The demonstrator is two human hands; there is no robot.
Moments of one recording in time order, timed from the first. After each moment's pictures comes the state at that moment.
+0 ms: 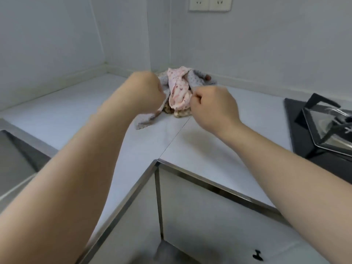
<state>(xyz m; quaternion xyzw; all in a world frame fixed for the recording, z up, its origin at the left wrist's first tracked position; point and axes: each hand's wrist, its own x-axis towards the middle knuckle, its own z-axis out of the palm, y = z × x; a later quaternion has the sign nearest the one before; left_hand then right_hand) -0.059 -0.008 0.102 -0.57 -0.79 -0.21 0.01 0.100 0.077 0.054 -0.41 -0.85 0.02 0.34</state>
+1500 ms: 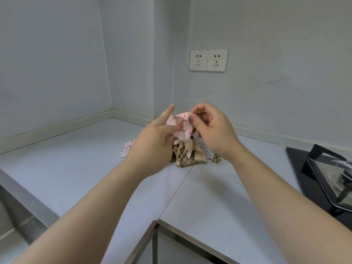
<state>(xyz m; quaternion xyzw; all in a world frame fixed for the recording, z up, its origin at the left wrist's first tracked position) -0.069 0.017 0.071 -0.64 -0.65 -0.41 0.07 0.080 0.126 0.088 -0.19 -0.79 0.35 0.47</state>
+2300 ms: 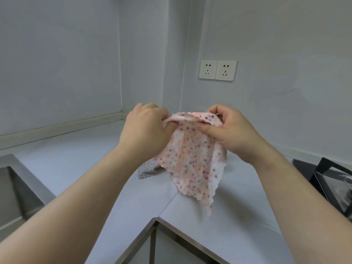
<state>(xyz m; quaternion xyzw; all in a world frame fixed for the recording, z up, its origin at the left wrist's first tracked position) -0.068 -0.009 0.106 -0.55 -0.72 -0.37 0.21 0.111 0.112 0.118 -0.21 -0.83 0.35 0.39</state>
